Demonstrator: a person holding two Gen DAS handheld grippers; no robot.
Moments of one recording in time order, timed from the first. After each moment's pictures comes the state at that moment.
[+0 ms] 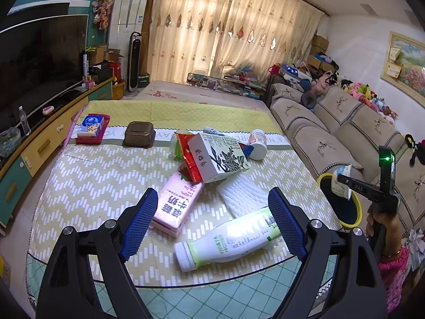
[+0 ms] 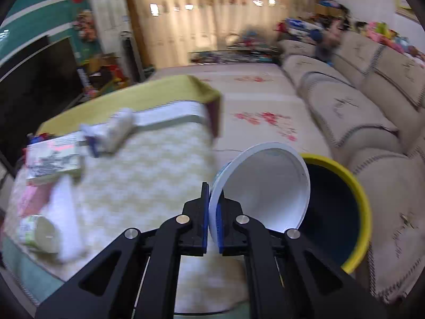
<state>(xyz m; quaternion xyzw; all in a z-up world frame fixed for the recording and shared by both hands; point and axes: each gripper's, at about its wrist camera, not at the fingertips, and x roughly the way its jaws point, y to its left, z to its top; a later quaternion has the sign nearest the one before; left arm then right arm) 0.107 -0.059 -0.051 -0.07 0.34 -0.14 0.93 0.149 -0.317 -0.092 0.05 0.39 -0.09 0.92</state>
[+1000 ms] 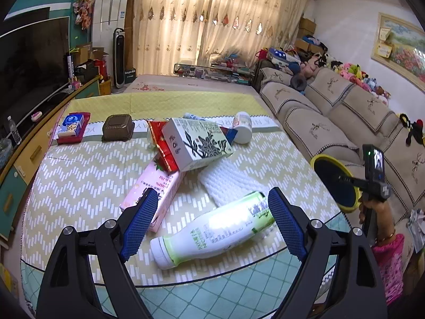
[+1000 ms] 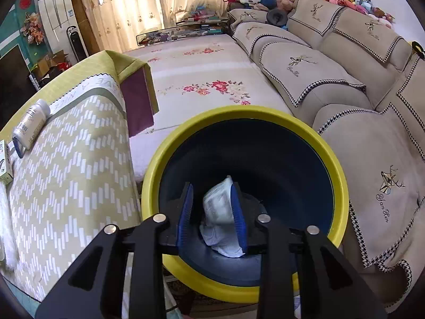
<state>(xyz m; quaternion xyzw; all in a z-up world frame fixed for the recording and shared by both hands) 0.114 -0.086 -0.069 -0.03 0.36 -0.17 0.92 0.151 -0.394 -0.149 0.09 0.44 -0.19 0.87</state>
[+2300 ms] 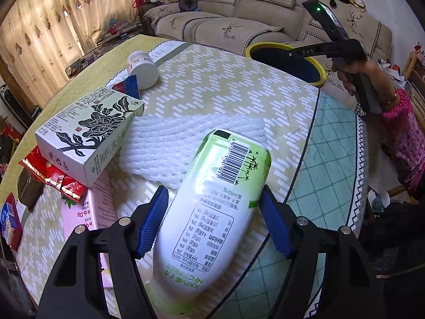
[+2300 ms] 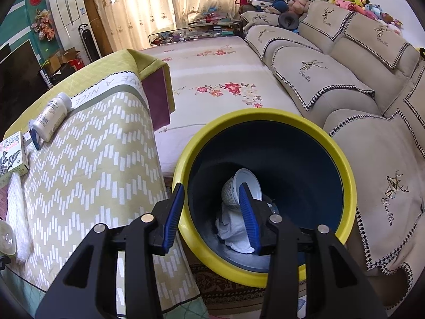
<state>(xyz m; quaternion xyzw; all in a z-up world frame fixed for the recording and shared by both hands) 0.162 -0.156 -0.137 0.24 0.42 -0.40 0.77 0.147 -0.368 -0.139 0.09 0.44 -0.17 0.88</state>
